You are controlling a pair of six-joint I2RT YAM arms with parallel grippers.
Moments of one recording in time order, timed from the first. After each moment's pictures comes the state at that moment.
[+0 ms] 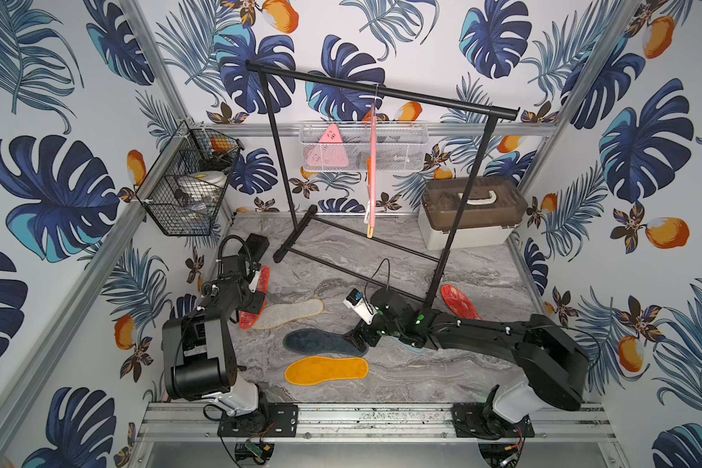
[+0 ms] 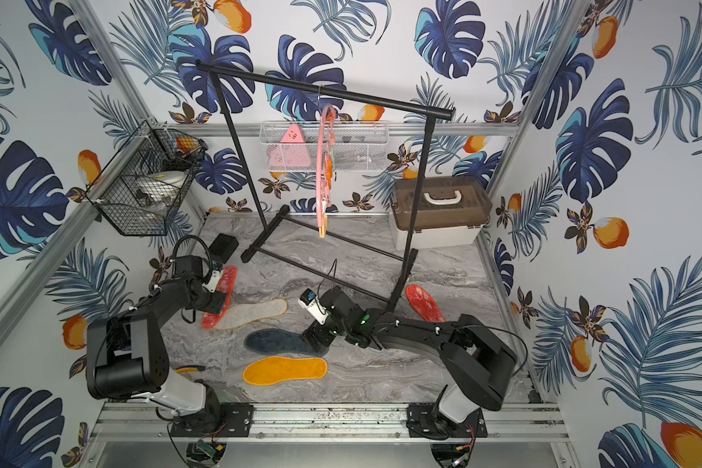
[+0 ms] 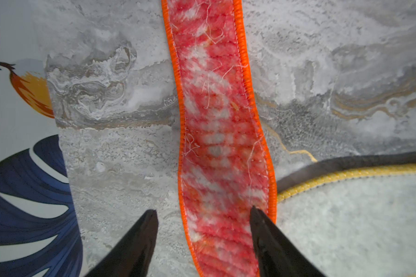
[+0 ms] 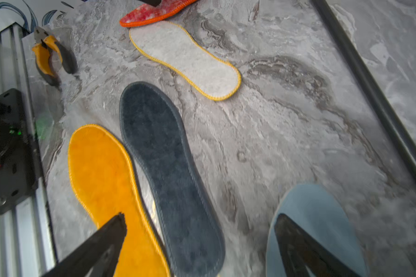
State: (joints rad) left arm 0.31 1.55 0.89 -0.51 -0.07 0.42; right arm 0.97 1.66 0.94 -0.02 -0.10 0.06
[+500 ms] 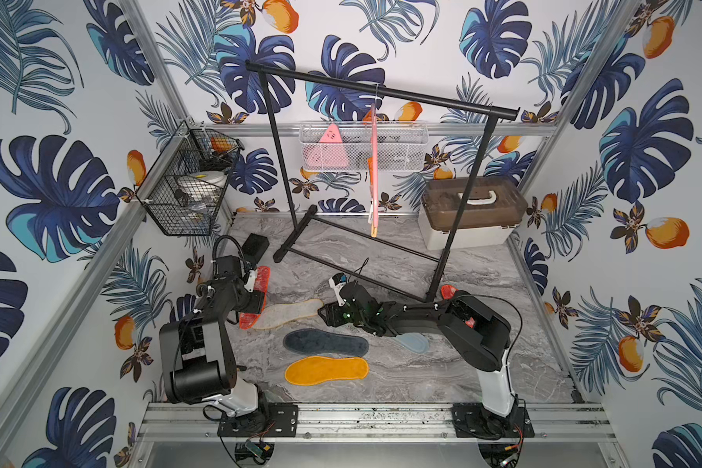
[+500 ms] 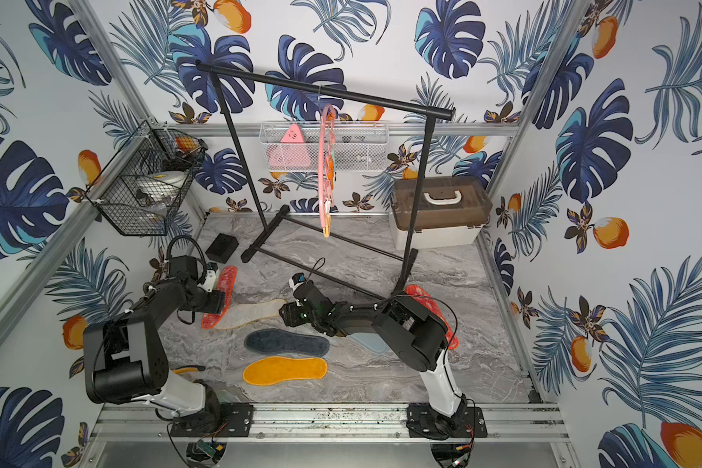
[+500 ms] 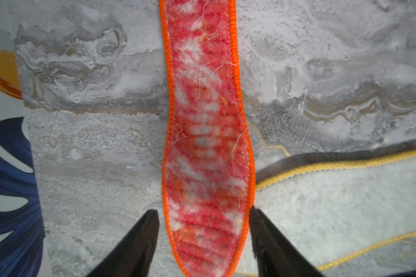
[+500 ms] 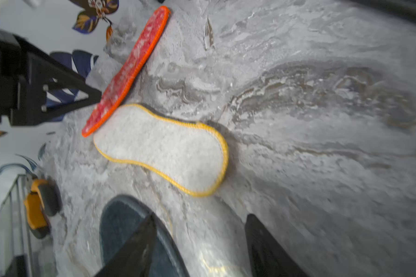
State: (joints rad) left arm 0.34 1.53 0.90 -0.56 0.03 0.33; right arm 0.97 2.08 1.20 0.26 -0.04 0.63
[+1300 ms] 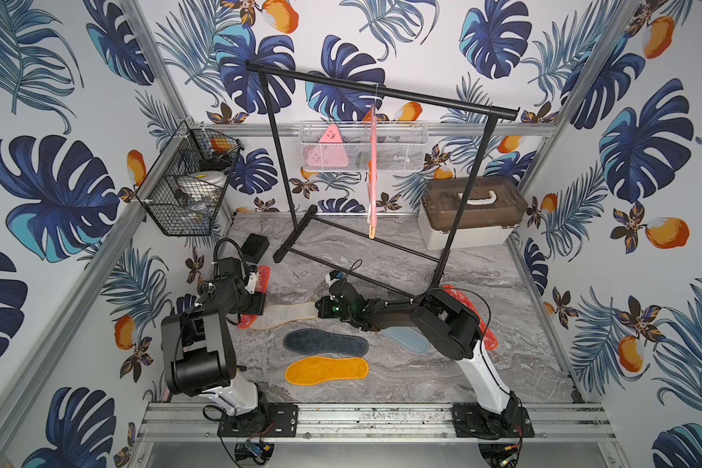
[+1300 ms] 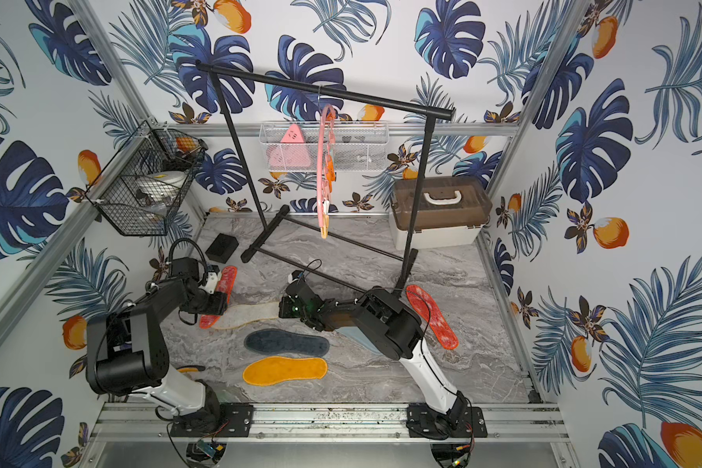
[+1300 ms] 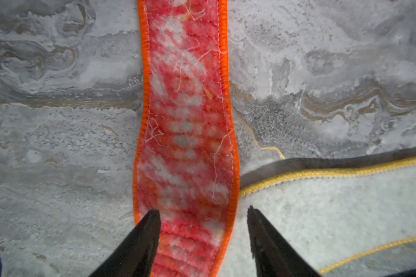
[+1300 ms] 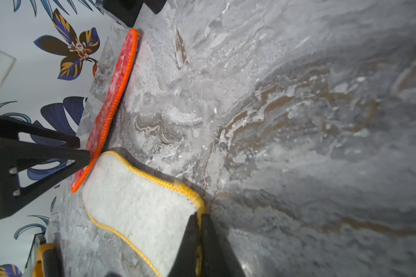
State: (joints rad) left arm 0.35 1.58 0.90 -0.56 0.07 0.31; right arm 0.96 2.26 1.35 0.30 -0.05 0.81
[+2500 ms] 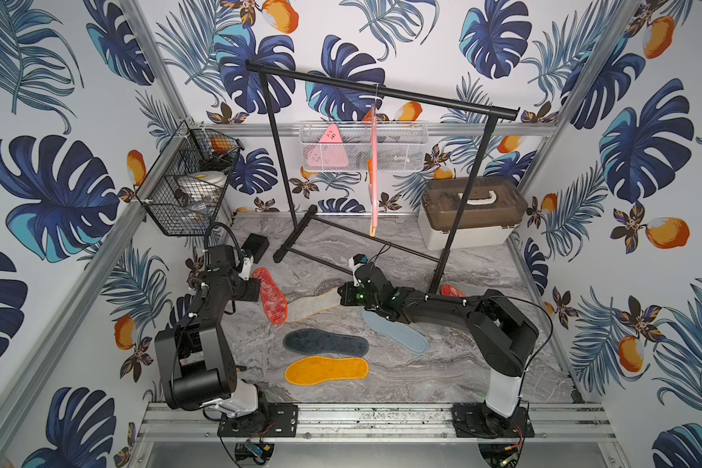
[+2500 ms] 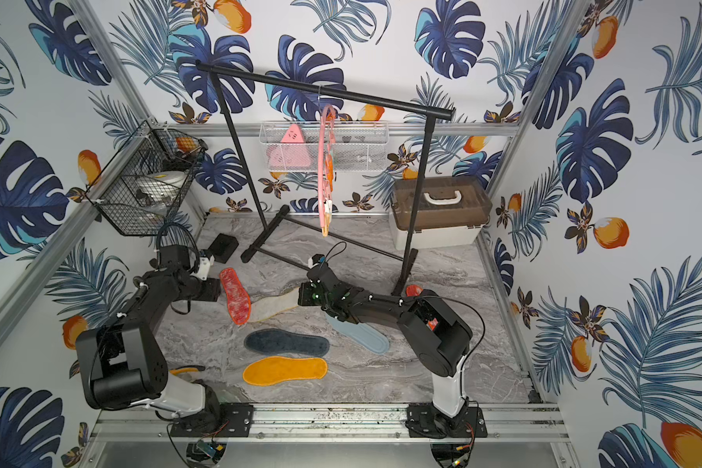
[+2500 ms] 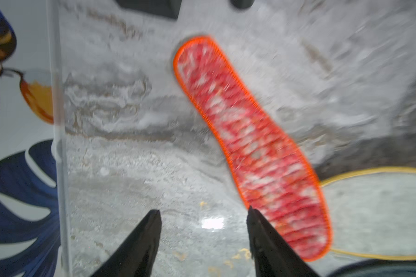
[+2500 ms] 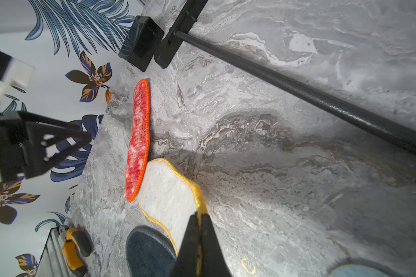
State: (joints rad) left arm 0.34 1.50 1.06 -0.65 0.16 0.28; right arm 0.88 1.89 1.17 0.11 0.00 0.72
